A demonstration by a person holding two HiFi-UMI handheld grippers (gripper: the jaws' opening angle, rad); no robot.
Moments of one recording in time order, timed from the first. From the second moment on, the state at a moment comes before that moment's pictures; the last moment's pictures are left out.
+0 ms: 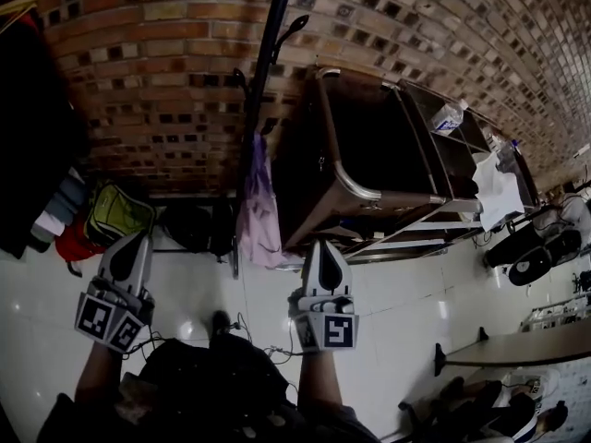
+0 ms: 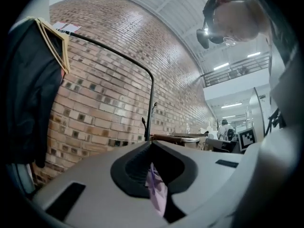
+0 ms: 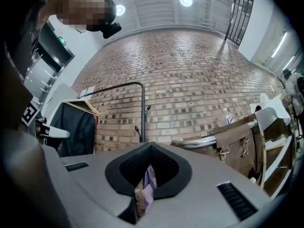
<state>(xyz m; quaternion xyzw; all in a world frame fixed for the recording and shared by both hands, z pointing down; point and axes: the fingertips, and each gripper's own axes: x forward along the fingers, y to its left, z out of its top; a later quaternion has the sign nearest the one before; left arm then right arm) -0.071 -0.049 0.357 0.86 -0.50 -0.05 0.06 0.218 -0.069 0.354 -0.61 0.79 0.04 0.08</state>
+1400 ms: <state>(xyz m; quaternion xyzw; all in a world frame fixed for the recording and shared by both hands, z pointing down) -0.035 -0.336 0.433 0.89 -0.45 0.02 0.07 0.109 -0.359 0.501 -0.54 0.83 -0.08 -0.12</state>
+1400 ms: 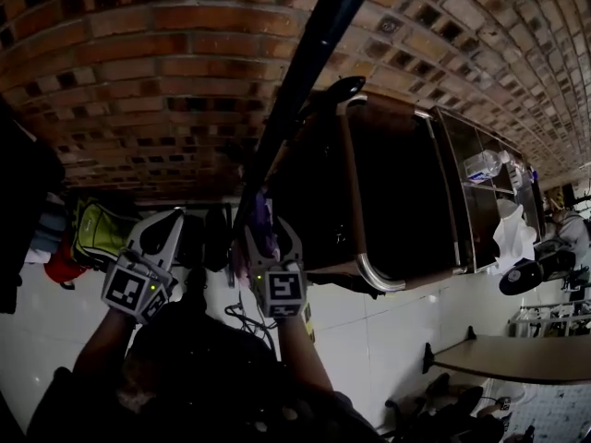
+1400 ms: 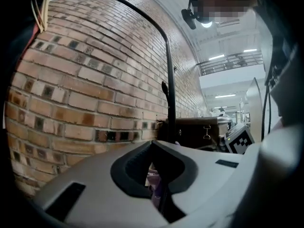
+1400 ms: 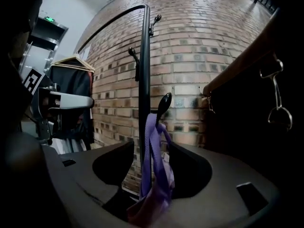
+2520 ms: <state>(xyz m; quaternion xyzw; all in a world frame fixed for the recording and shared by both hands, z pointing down) -0.007 -0.418 0.466 0.93 -0.36 0.04 0.10 0.109 -0.395 0.526 -0.56 0.81 -0.07 -0.15</state>
